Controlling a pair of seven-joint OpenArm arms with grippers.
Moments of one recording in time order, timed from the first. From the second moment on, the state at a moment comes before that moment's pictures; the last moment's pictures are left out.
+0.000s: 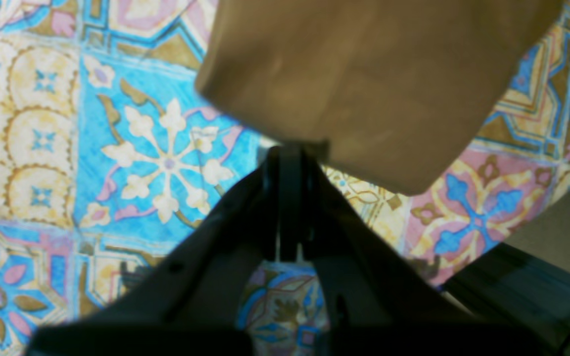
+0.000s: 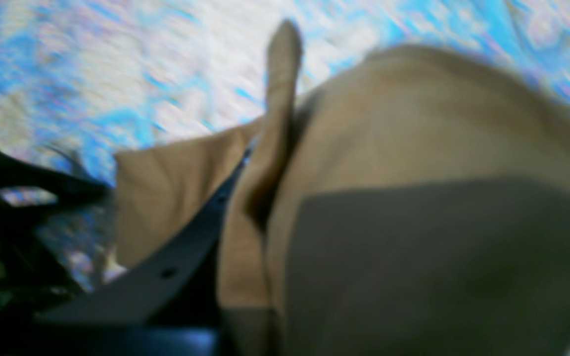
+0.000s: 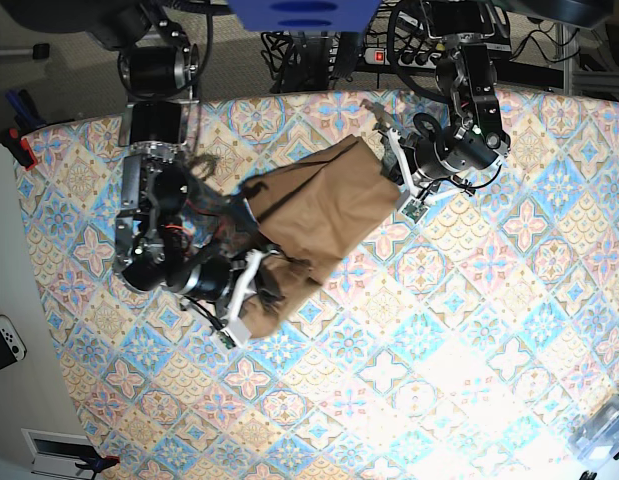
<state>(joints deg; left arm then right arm) 12.5 0.3 -10.1 106.6 -13.7 -40.8 68.3 16.5 3.8 0.5 95.2 33.4 25.3 -75.0</state>
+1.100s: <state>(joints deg) 12.0 0.3 -10.2 100.7 -14.2 -40.8 68.0 9.0 4.2 -32.1 89.1 22.7 -1.1 -51.9</state>
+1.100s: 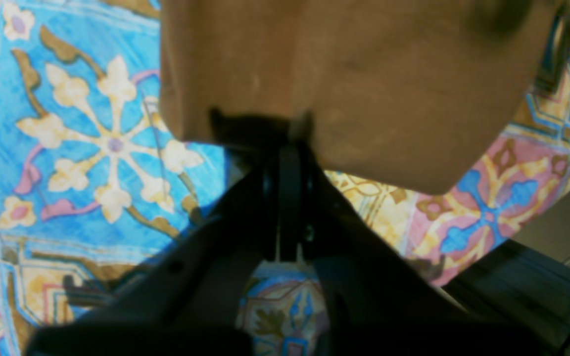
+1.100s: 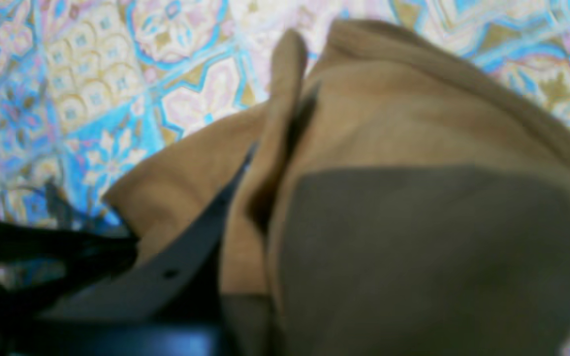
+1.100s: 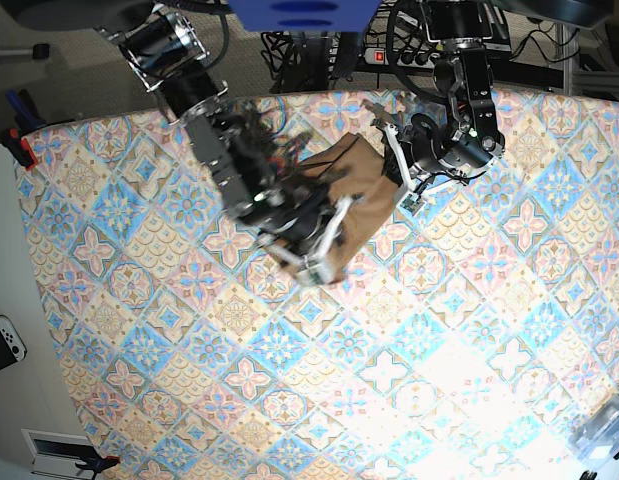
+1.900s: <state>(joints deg) 15.0 -1.3 -47.9 116.0 -42.9 -40.8 80.4 9.2 4.4 -47.0 89.5 19.9 -0.9 -57.5</state>
